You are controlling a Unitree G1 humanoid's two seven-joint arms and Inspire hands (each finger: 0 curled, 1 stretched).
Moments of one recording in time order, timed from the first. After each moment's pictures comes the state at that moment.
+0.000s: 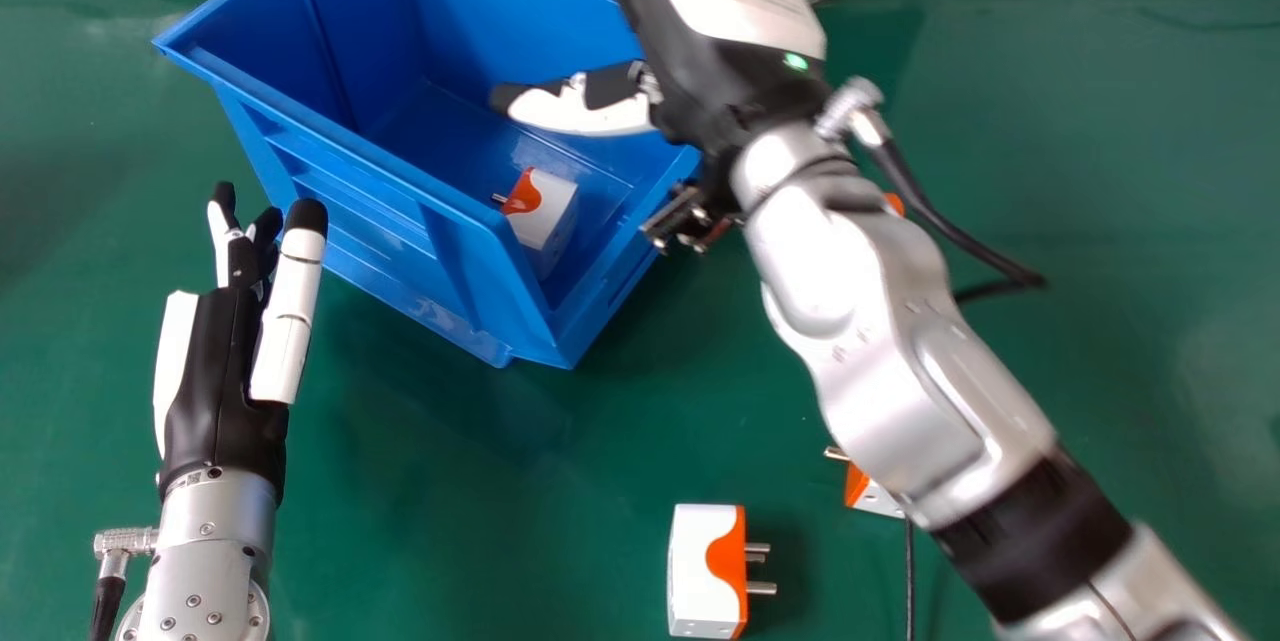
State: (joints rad) left arm 0.07 0.17 0.19 0.03 0.04 0.01 0.03; right arm -0.55 -0.13 0.44 -0.02 -0.69 0.30 -0.05
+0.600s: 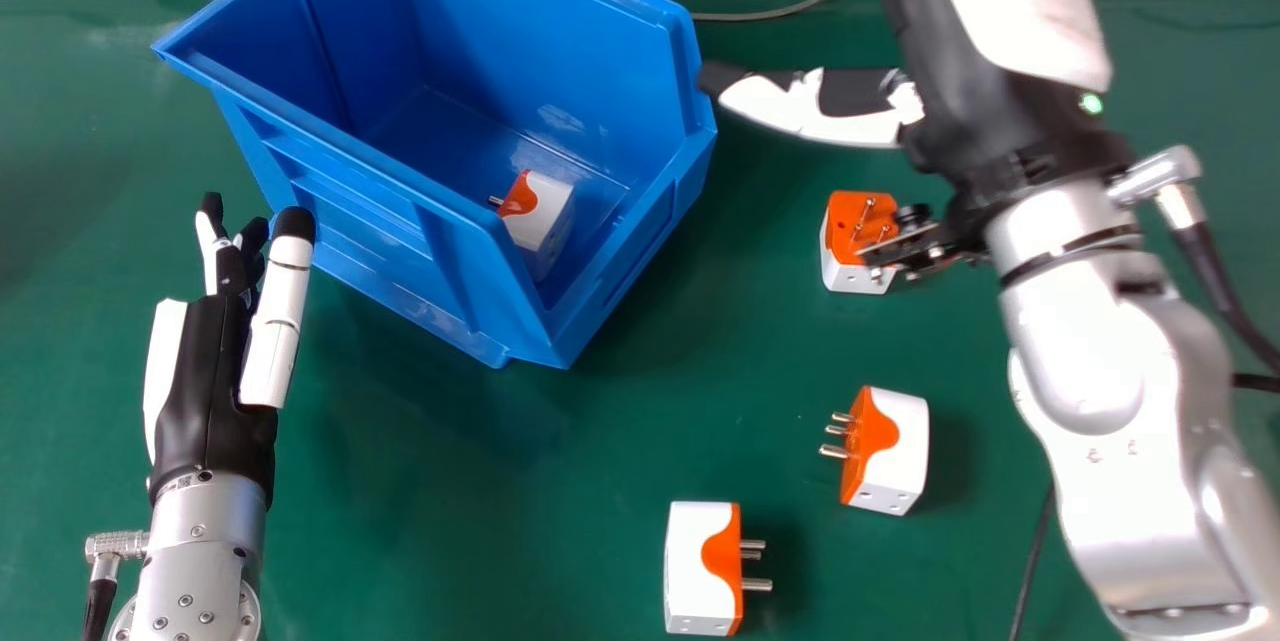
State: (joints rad) left arm 0.06 0.18 0.21 0.07 0.04 -0.01 0.03; right arm -0.33 -0.30 0.22 -0.35 -0.70 0.26 0.04
